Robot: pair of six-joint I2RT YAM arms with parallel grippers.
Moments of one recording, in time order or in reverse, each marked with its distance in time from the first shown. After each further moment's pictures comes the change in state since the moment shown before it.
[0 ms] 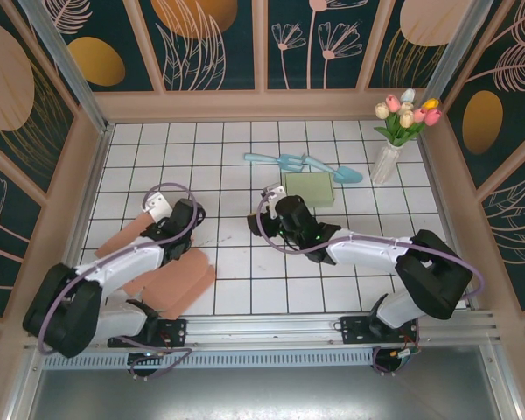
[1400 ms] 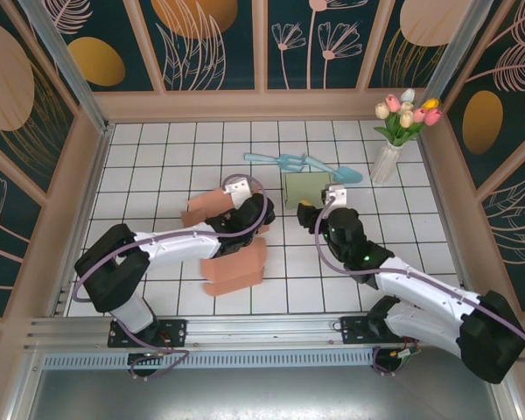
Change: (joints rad) left arm -0.435 0.356 0.382 0.248 0.167 -0.054; right arm -0.165 -0.517 -0.287 -0.048 0.260 0.007
